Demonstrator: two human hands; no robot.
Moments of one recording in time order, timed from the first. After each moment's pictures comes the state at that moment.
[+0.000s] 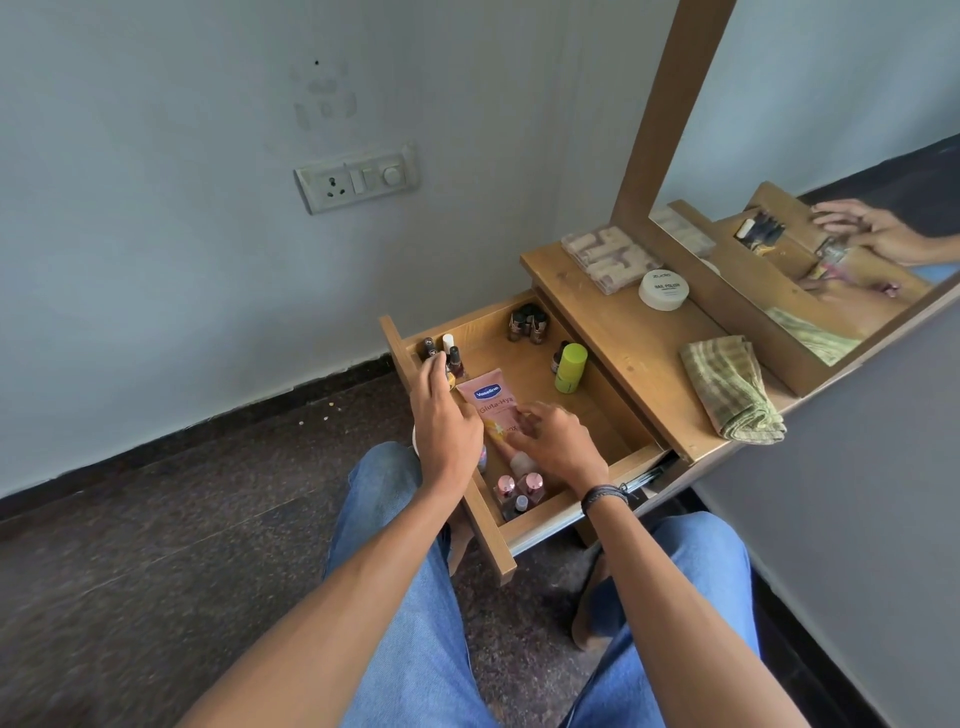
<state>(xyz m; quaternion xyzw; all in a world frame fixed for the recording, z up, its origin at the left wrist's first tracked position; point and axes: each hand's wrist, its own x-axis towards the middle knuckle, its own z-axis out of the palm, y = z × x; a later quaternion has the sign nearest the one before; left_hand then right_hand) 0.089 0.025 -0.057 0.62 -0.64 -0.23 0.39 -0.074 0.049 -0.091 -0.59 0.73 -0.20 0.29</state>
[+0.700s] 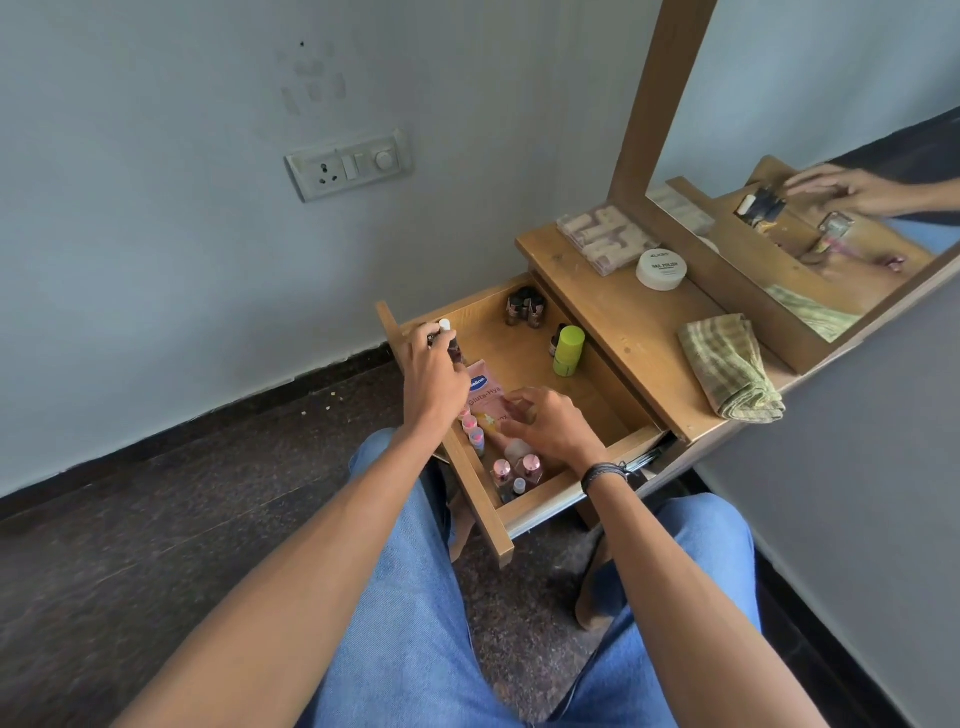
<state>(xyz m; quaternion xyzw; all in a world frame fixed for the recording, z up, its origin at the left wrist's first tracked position) 0.096 -0.018 -0.040 0.62 -0.72 -0.20 0.25 -0.078 0.047 -0.089 -0.62 0.69 -0.21 0.31</state>
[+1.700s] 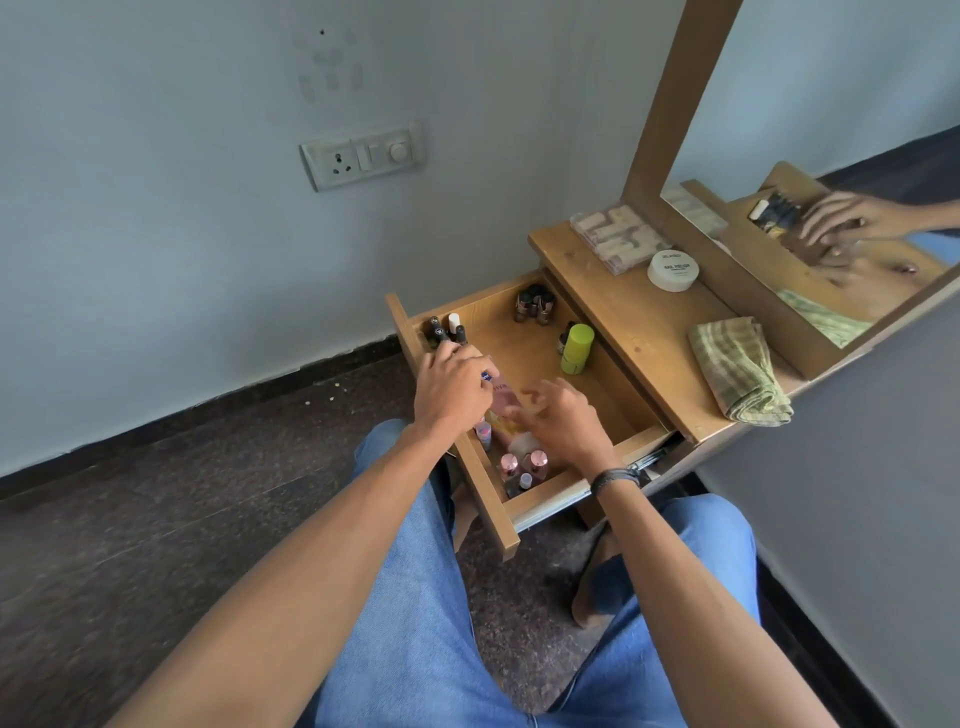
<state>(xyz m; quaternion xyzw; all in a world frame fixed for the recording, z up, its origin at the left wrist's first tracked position) 0.099 -0.007 -0.046 0.54 -0.83 -0.10 0.12 -0.074 0.059 -0.078 -0.61 0.72 -0.23 0.26</state>
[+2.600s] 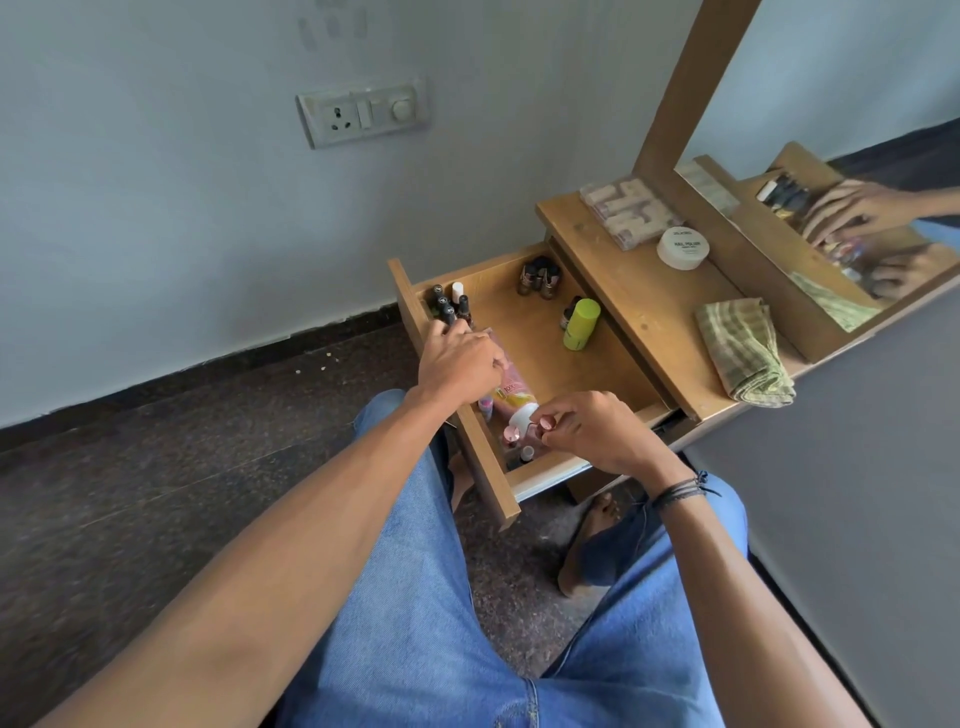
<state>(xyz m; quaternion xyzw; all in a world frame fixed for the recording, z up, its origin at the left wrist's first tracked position) 0.095 -0.012 -0.048 0.52 -0.85 -0.08 0.01 -0.086 0.113 -0.017 -0.68 0.66 -0.11 0.31</state>
